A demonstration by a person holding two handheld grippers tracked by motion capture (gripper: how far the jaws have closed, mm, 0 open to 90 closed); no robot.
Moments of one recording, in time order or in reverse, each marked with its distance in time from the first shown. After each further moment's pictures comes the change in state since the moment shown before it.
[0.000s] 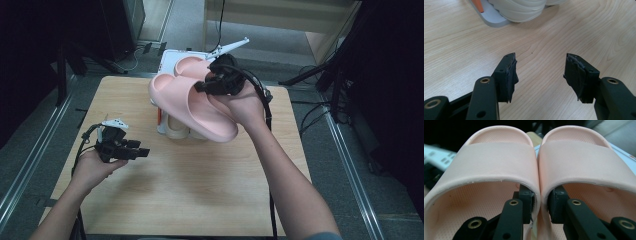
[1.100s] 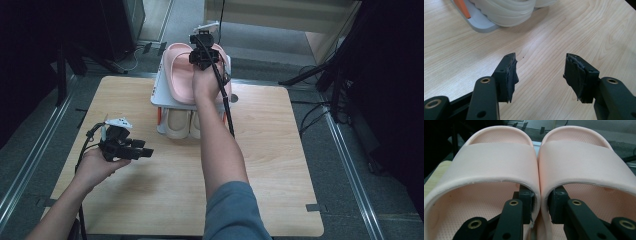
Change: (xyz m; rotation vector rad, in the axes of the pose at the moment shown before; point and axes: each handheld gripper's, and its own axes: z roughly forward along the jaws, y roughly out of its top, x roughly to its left) left arm -0.003 0.006 0.005 0.001 -0.054 0.034; right arm -0.044 0.054 0.113 0.032 -0.527 0.485
